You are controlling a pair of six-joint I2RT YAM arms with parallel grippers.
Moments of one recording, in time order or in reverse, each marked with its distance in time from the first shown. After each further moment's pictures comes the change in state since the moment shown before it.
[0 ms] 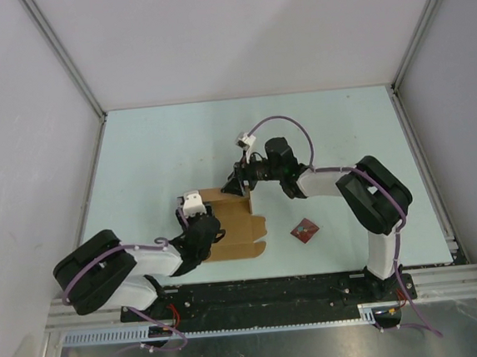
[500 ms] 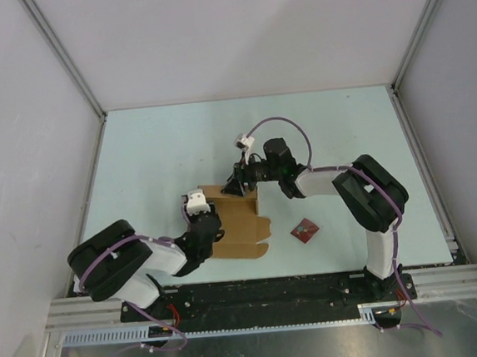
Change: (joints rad) left arm 0.003 0.117 -0.014 0.262 0.031 0.083; right arm -0.002 0.028 0.011 -0.002 -0.010 0.000
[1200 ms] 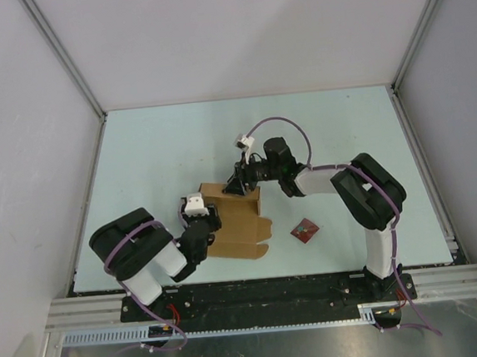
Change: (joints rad) left arm 0.051 0.194 -0.101 0.459 0.150 0.138; right arm -0.012 0.023 0.016 -0.014 -0.032 -0.007
